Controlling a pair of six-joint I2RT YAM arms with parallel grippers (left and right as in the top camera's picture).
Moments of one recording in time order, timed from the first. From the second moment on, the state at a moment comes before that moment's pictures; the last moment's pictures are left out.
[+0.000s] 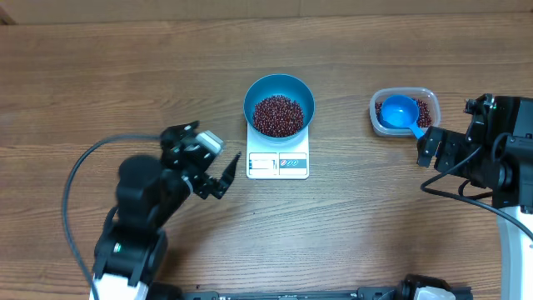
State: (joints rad) left arm -0.21 0.79 0.66 -0.22 0.31 0.32; right arm -0.18 1.14 1.29 -1.20 -0.05 0.09
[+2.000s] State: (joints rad) left arm 0.16 0.01 0.01 -0.07 0.08 -0.11; right arm -0.18 1.14 1.29 -1.20 -0.05 0.09
